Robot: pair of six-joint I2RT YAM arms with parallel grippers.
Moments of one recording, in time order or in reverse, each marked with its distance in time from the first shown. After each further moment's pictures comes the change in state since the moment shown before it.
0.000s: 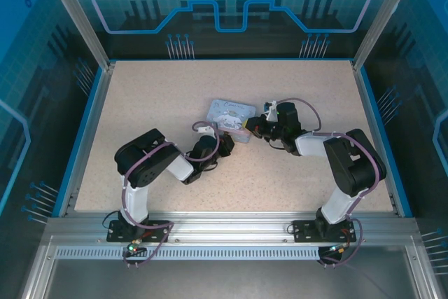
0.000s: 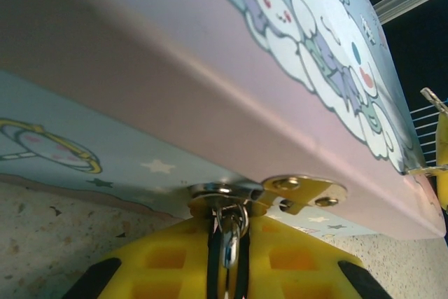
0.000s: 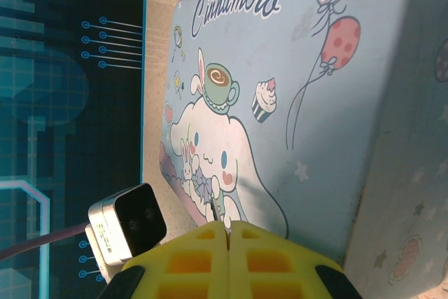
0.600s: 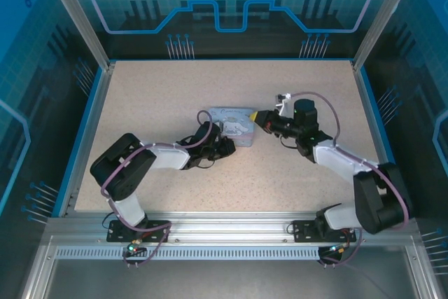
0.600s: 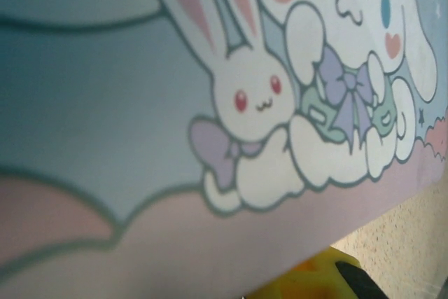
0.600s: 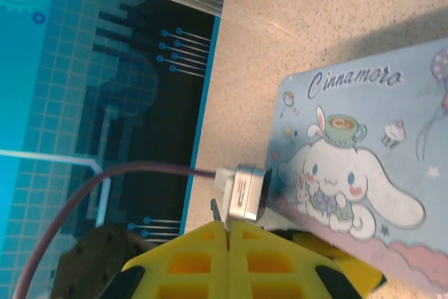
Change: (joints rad) left arm 0.047 -0.209 0.164 -0.680 0.303 -0.003; right arm -0.052 -0.364 -0.074 -0.122 -0.071 -0.007
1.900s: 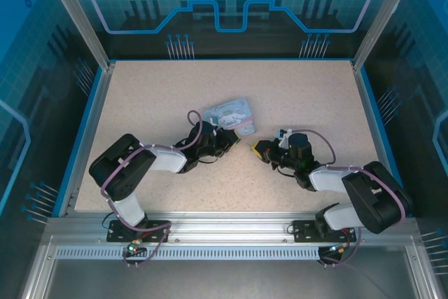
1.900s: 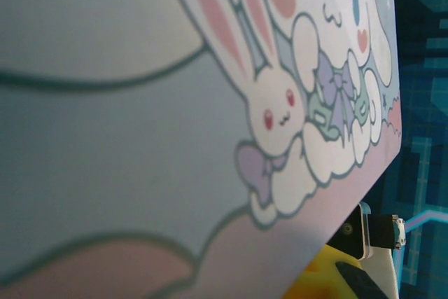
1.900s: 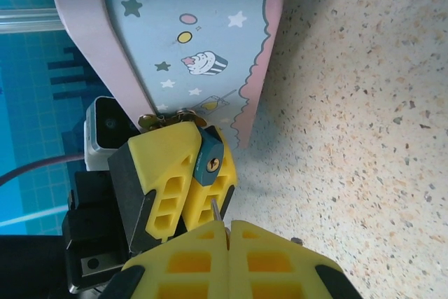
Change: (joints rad) left arm 0.014 -0.006 -0.080 0.363 0.037 -0.409; right arm 0.127 0.043 -0.366 0.366 0.195 0.415
